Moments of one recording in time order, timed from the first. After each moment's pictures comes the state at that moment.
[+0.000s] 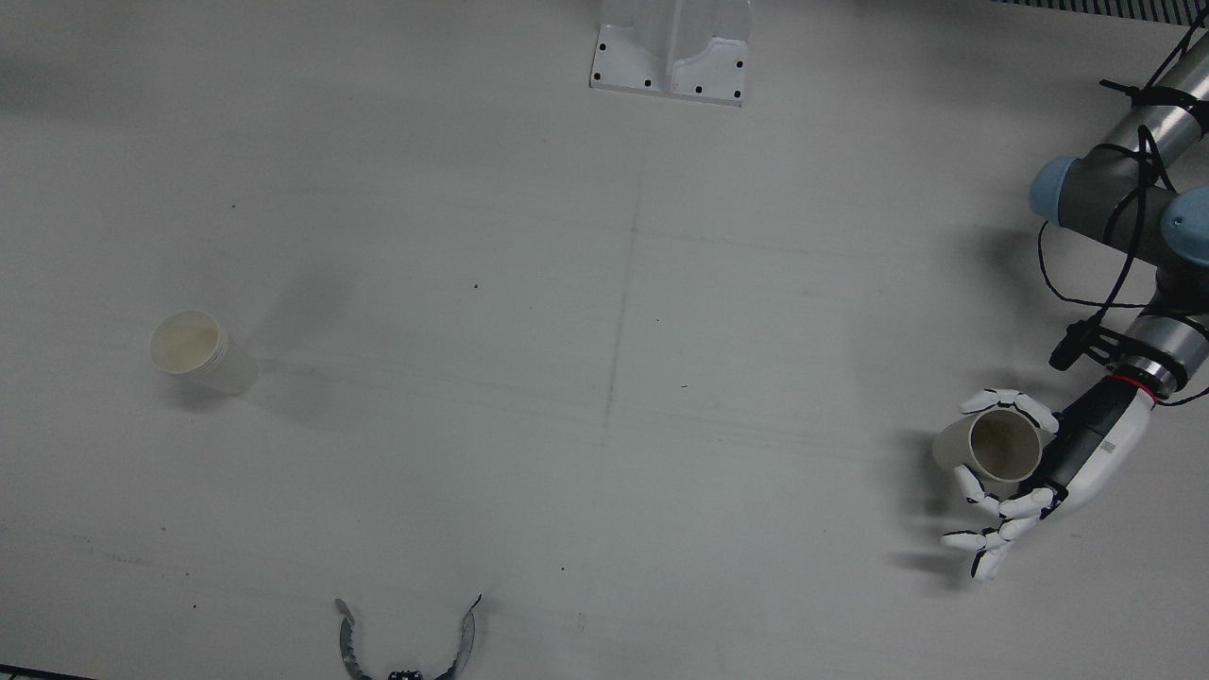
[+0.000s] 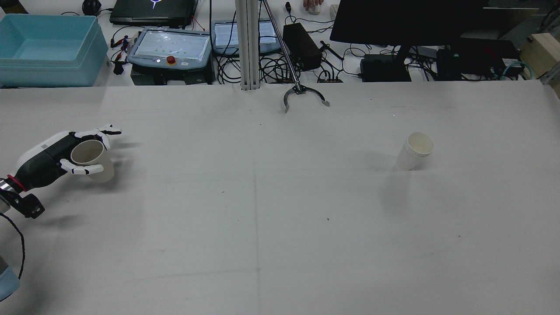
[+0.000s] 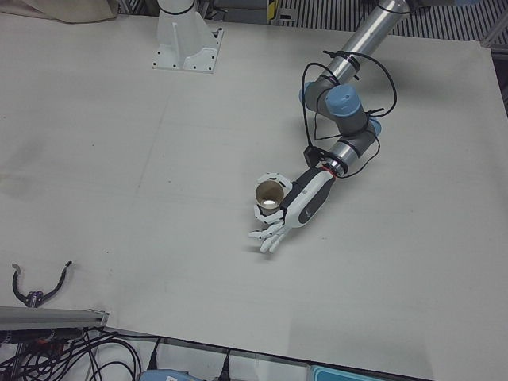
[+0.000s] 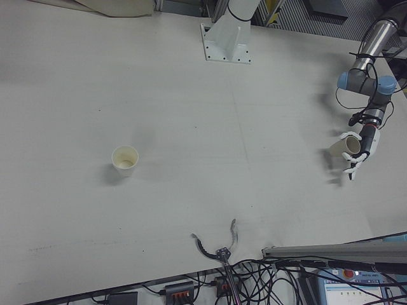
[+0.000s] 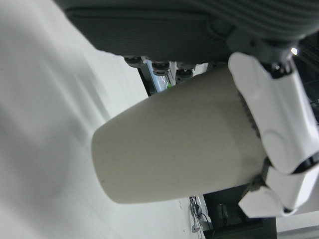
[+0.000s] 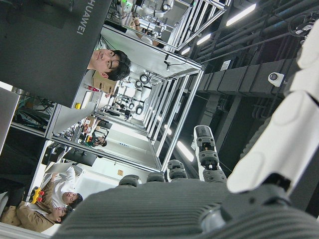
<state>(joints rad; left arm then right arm) -0.82 -1.71 -1.51 -0.19 1.38 0.45 1.61 -1.75 2.05 -3.36 -1.43 -0.34</state>
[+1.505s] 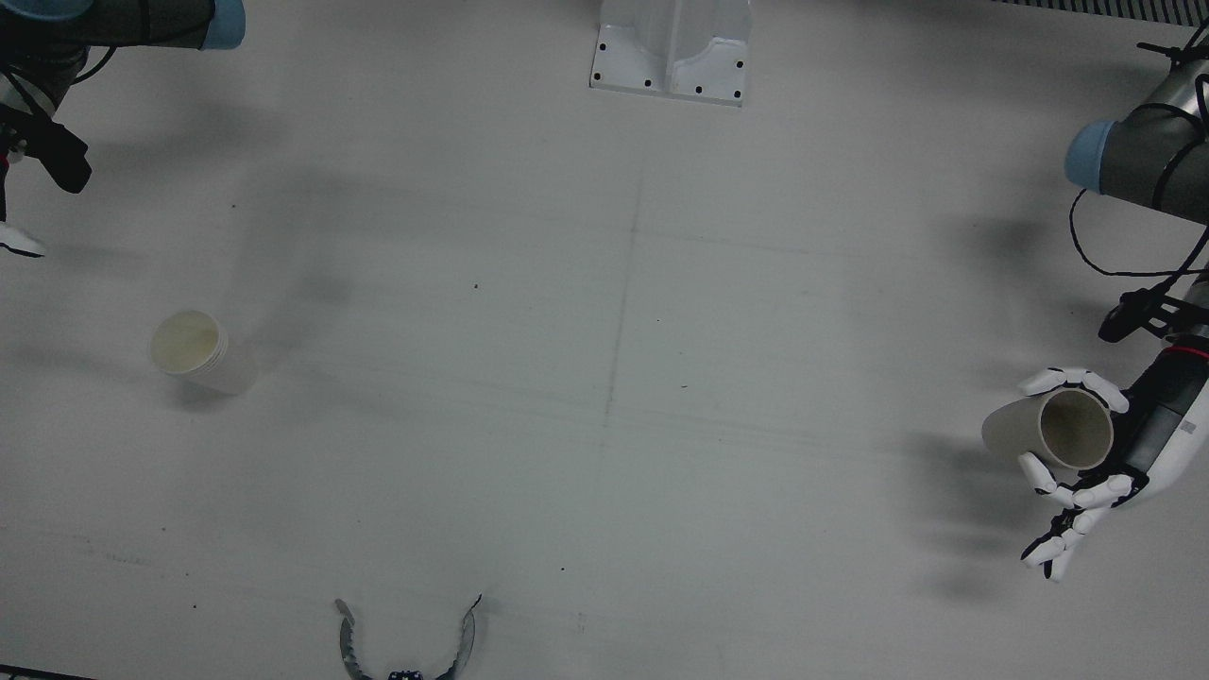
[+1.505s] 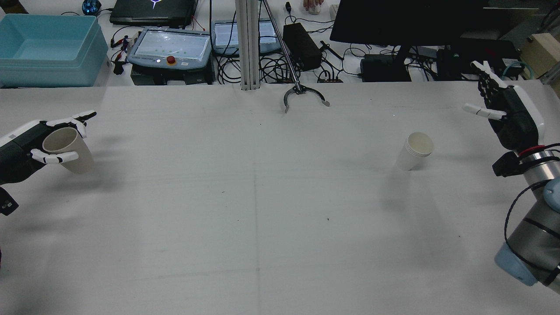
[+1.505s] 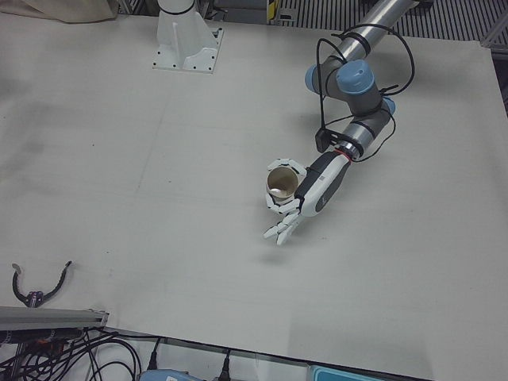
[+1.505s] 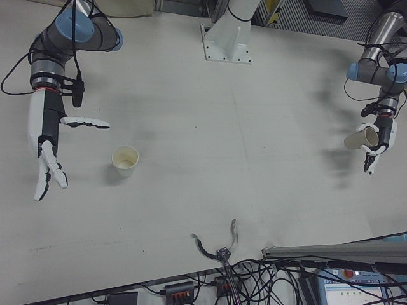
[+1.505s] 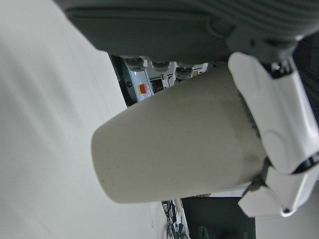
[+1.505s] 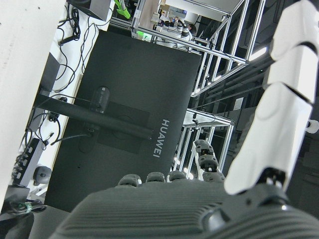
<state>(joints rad) -0.88 -1.63 -1.68 -0.09 1.38 0.33 0.93 -1.57 1.70 -3.13 -0.92 -0.34</state>
